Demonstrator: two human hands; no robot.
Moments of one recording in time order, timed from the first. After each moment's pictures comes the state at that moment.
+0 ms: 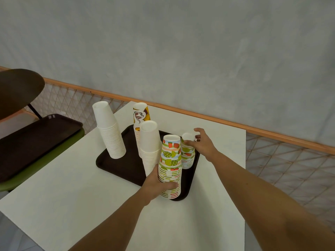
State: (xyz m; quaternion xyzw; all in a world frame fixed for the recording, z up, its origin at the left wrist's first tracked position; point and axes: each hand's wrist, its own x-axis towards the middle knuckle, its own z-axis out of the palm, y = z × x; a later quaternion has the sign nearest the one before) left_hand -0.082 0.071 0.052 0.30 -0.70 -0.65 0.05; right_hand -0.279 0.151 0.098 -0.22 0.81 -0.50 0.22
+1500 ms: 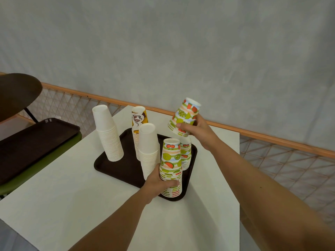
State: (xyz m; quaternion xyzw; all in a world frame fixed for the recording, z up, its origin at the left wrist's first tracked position) left_hand -0.087 0.079 0.059 0.29 -0.70 -0.65 0.05; right_hand -0.256 0.155 0.174 -0.30 0.67 -0.63 0.25
